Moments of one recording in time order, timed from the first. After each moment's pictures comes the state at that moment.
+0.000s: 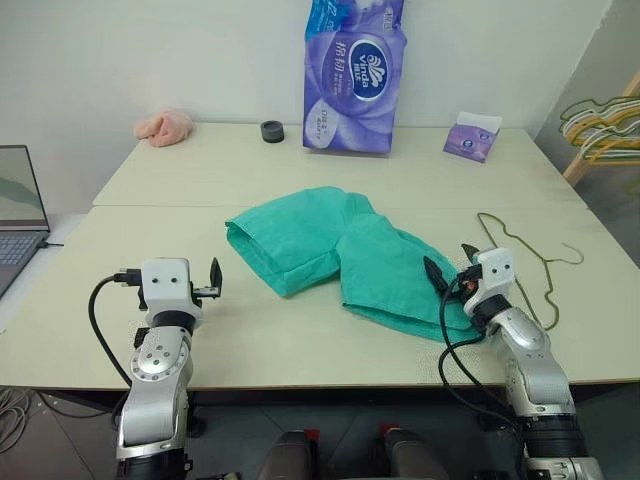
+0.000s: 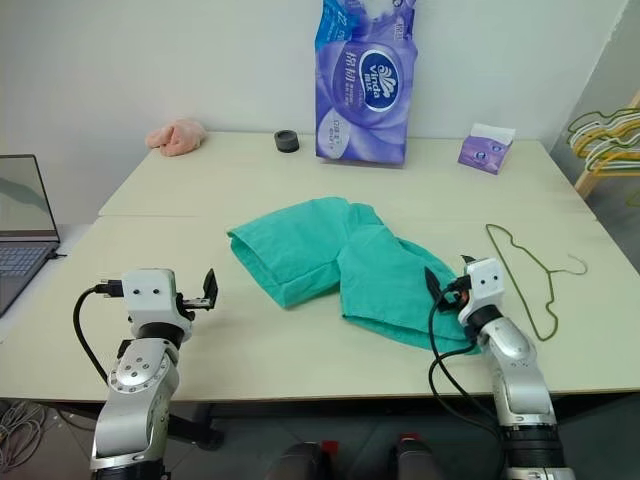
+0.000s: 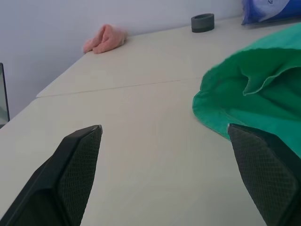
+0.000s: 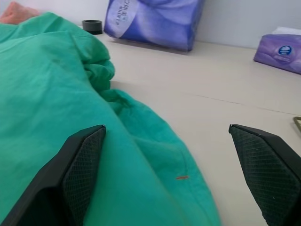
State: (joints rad) left arm 0.00 0.26 0.25 -0.27 -0.04 0.30 -0.04; right arm -0.15 -0.28 -0.10 -0.01 0.18 0.10 0.35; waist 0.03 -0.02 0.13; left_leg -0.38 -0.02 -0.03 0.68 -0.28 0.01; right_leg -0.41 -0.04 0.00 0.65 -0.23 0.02
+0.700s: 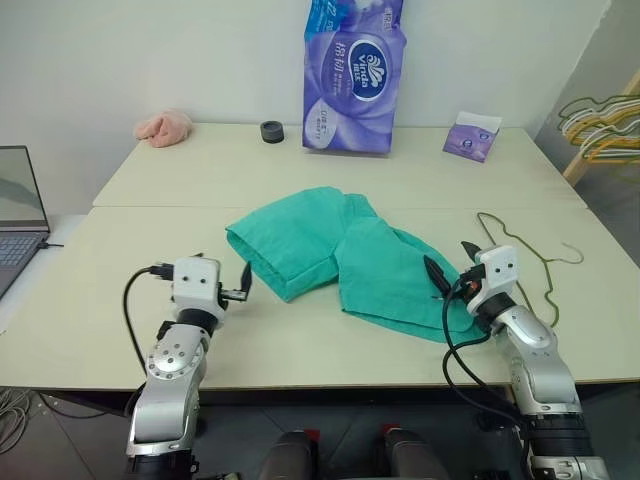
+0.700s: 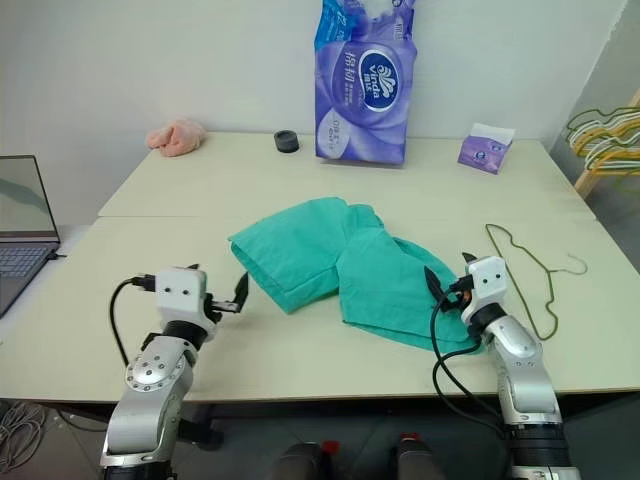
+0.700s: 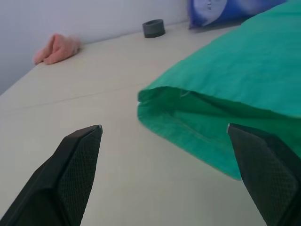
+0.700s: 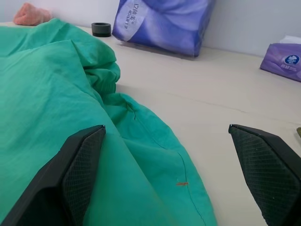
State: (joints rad) left arm 0.00 0.28 0.12 -0.29 -0.07 0.28 -0.21; right arm -0.15 -0.31 -0.10 -0.04 0.18 0.10 0.43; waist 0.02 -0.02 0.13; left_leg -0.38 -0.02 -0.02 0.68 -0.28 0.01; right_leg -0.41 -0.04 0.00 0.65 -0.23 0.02
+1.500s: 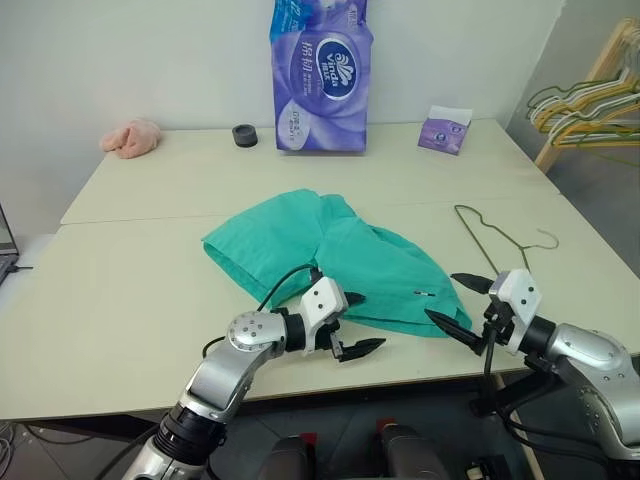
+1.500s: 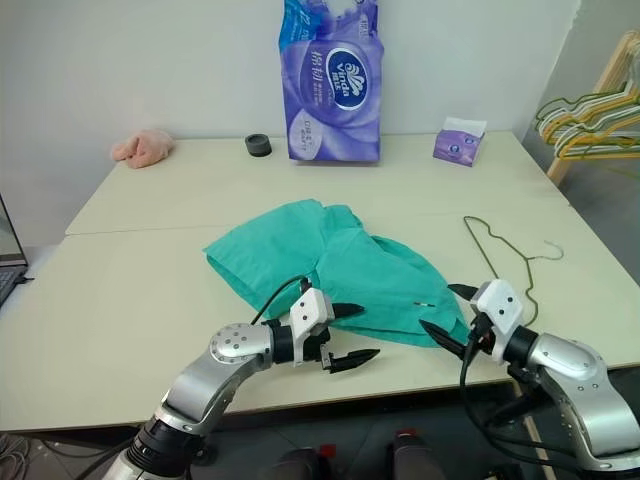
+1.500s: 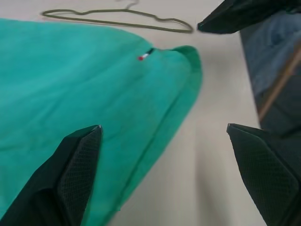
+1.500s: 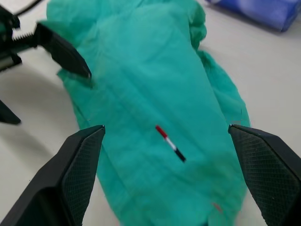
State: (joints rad) left arm -0.24 0.40 -0.33 -0.22 -0.23 0.39 -0.87; right arm 0.10 -0.71 -0.10 -0.39 0.32 0.30 0.77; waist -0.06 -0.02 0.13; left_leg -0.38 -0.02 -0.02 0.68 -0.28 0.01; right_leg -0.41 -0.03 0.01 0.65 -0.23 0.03
